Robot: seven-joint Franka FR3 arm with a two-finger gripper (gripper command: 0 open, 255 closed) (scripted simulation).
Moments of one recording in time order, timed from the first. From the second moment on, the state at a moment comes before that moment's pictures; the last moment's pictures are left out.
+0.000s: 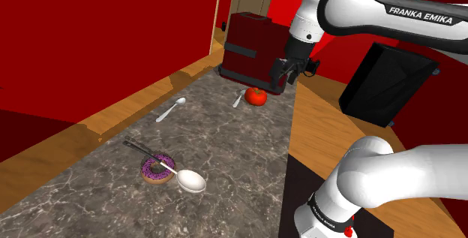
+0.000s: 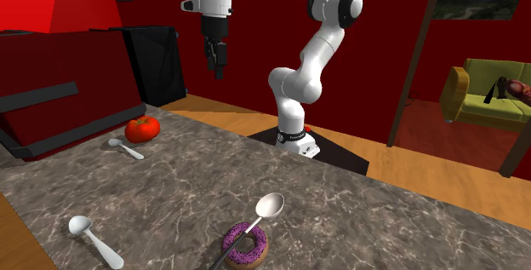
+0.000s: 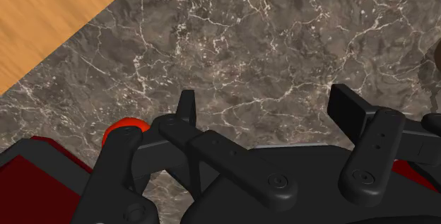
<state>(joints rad) -0.02 -0.83 0.03 -2.43 -0.05 1.68 0.16</state>
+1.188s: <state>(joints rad) 0.10 -0.44 0.35 -2.34 -0.03 1.95 0.34</state>
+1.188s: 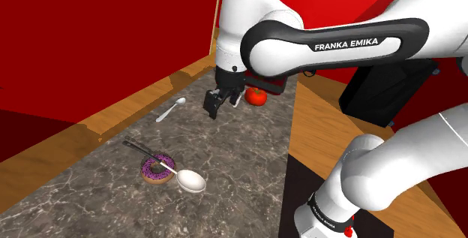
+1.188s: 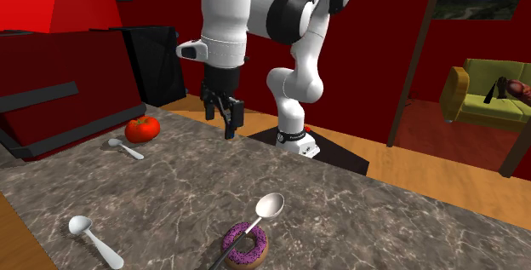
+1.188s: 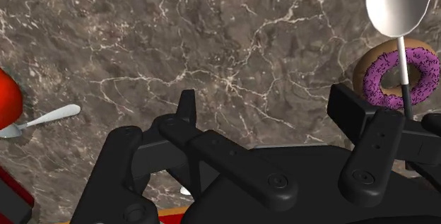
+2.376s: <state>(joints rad) 0.22 0.14 0.60 -2.02 -0.36 2.03 0.64</state>
